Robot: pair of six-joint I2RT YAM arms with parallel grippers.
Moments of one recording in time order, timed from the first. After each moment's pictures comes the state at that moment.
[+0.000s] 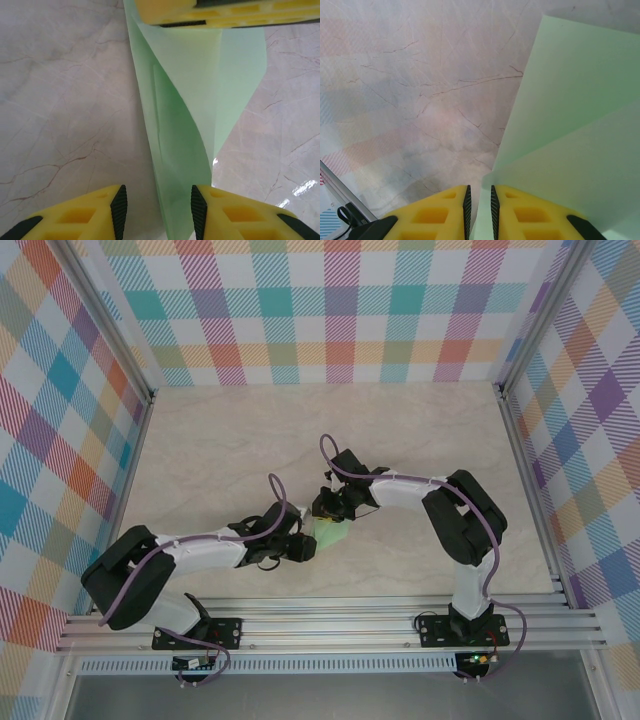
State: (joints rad) left arm -0.80 1.42 0.57 -0.10 0.09 -0.52; right arm 0.71 1.91 1.15 -0.30 -0.47 0.81
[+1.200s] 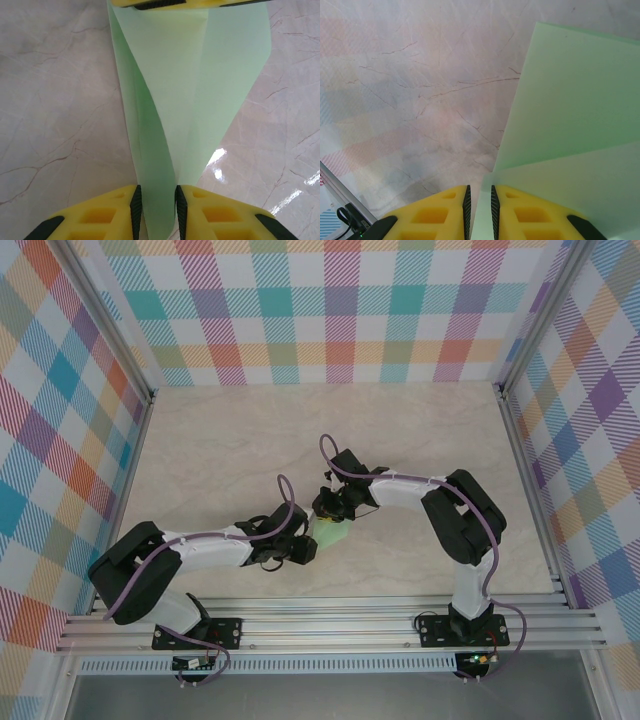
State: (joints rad) left arm -0.84 1.47 0.61 -0.14 0.07 -0.49; right arm 0.71 1.92 1.15 -0.30 -0.47 0.81
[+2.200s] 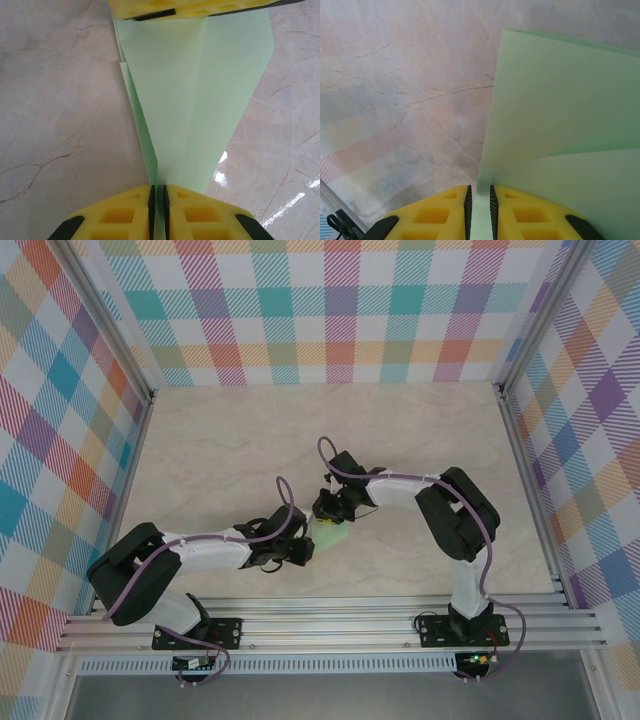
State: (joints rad) left arm -0.84 1.46 0.58 -0.10 0.07 -0.50; right arm 0.71 1.96 1.17 -0.31 -0.46 0.81
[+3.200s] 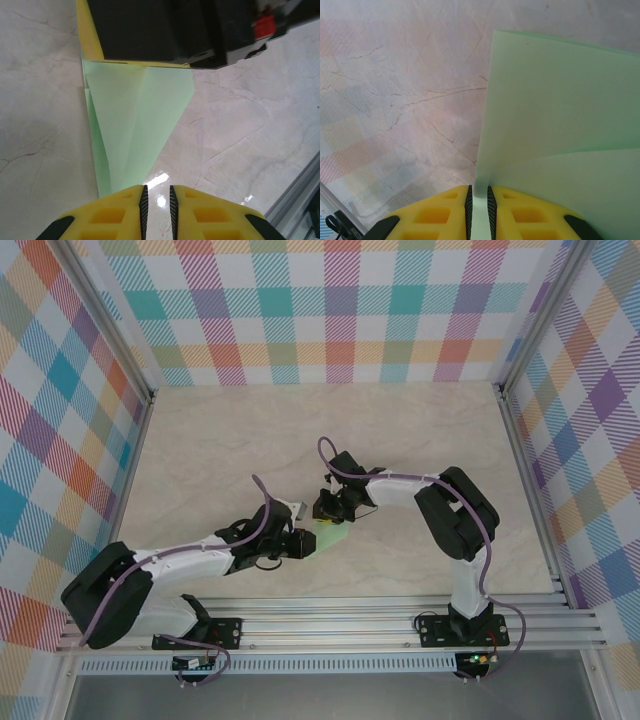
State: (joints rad) left arm -0.79 1.32 0.51 0.01 0.20 -0.68; right arm 0.71 1.97 1.17 -0.31 -0.46 0.81
